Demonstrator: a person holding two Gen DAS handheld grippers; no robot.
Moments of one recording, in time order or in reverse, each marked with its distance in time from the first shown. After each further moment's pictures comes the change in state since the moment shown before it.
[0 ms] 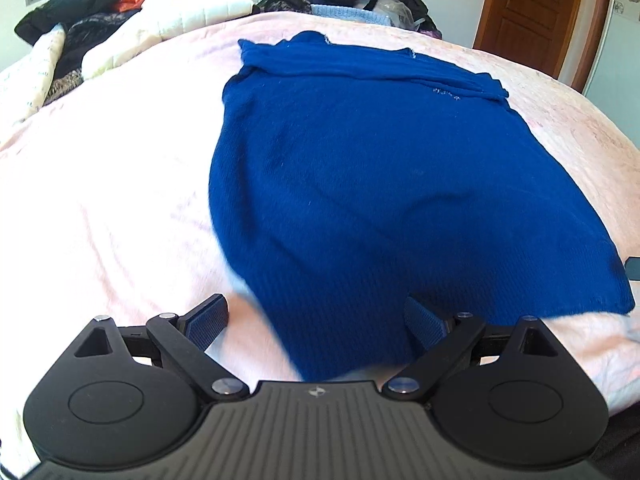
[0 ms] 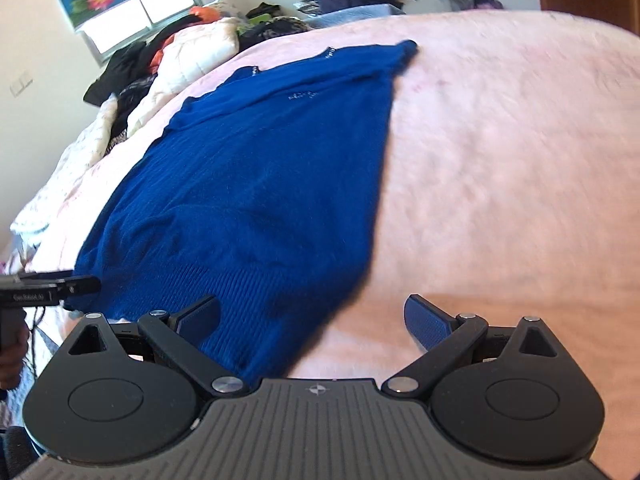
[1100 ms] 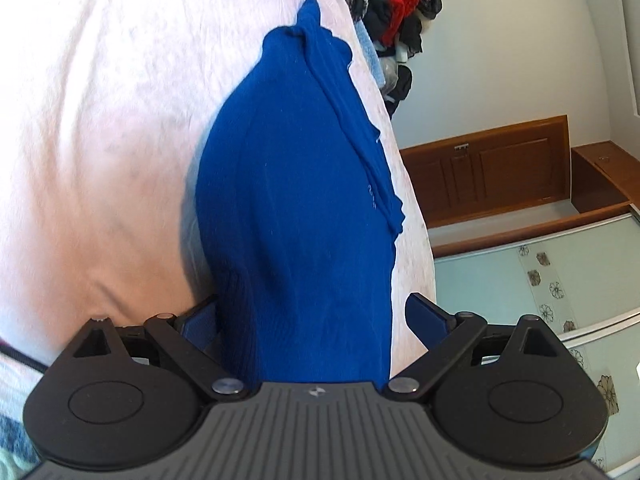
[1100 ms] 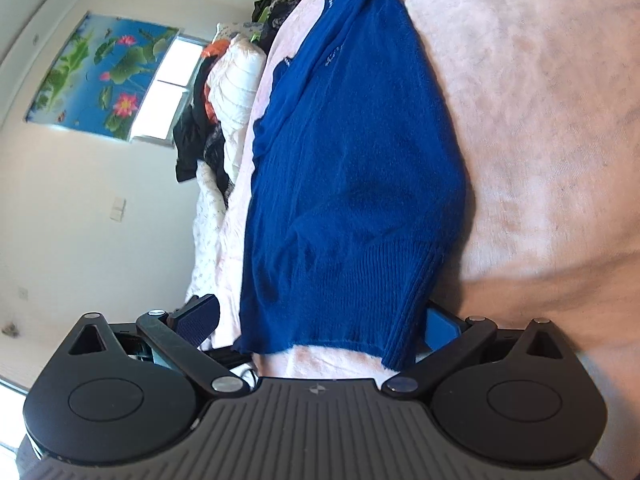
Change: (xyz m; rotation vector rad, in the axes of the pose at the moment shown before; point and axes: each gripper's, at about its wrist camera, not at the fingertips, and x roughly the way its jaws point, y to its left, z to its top) left arm 0.024 0.106 -0.003 -0.796 0.047 -0.676; right arm 0.022 -0.037 0.004 0.559 0.133 0.519
